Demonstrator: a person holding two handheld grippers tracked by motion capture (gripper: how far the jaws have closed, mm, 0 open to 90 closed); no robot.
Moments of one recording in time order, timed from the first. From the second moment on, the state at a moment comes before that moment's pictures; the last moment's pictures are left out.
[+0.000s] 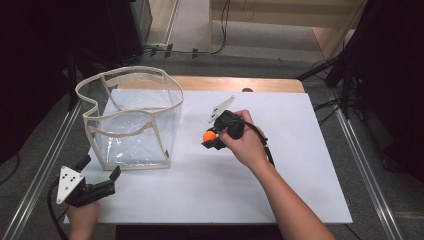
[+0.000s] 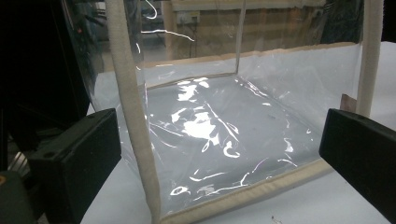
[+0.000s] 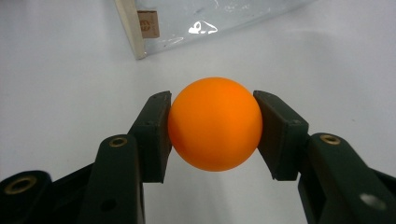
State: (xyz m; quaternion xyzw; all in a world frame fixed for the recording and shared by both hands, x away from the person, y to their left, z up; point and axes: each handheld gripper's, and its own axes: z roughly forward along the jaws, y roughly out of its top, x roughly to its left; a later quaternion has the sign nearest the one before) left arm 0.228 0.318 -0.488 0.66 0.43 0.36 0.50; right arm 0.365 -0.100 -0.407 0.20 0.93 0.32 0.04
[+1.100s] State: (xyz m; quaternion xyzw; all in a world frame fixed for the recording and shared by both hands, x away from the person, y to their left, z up) left arm 0.228 0.318 -0.488 0.66 0.43 0.36 0.51; right arm 0.374 -0.088 -0.376 0.17 0.93 0.32 0.03
